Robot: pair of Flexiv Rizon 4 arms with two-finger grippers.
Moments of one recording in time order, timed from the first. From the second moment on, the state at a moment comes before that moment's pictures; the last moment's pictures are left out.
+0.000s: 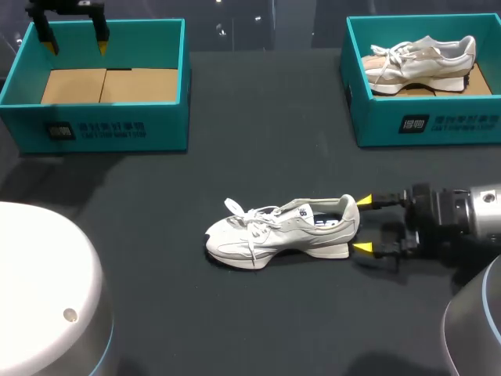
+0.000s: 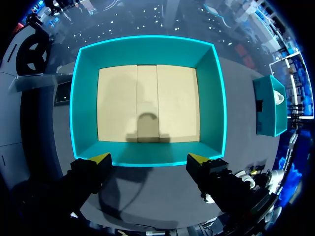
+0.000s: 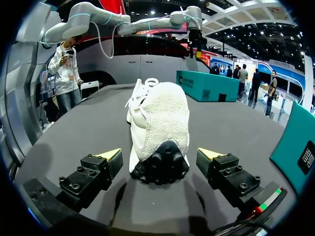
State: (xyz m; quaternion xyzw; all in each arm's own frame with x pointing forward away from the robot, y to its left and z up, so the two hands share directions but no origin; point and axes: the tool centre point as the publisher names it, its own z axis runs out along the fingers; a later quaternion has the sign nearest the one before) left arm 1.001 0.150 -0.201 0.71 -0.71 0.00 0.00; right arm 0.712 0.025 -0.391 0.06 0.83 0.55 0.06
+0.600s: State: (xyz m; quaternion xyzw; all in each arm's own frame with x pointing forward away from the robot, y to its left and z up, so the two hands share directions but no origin) left arm 1.001 0.150 -0.201 0.71 -0.71 0.00 0.00; right arm 0.721 0.053 -0.404 0.05 0.83 0.56 0.04
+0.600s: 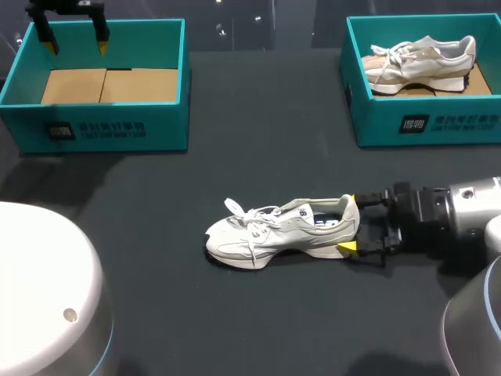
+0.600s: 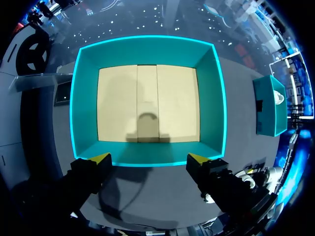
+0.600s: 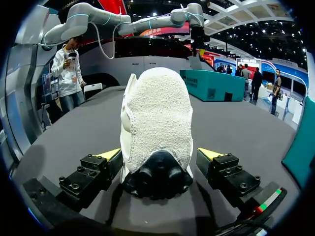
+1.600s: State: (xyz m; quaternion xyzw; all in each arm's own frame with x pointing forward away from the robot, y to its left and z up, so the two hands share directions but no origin) left arm 1.001 0.150 -0.201 0.71 -0.71 0.00 0.00; right arm 0.720 0.079 -0.412 0.04 0.82 0.56 0.02
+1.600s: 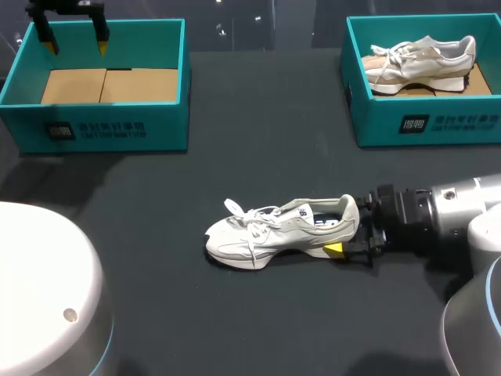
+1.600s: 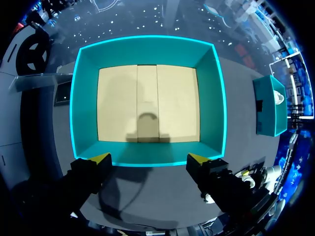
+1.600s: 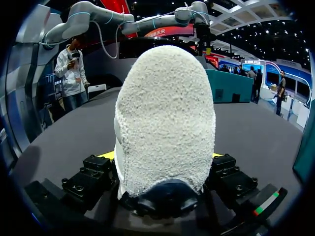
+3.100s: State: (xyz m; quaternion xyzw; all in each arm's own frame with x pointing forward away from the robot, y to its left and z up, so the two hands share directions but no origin) left arm 0.967 0.112 -0.185 0.72 -0.70 -0.01 0.01; right arm 0.718 0.086 -0.411 0.02 0.82 0.57 0.01
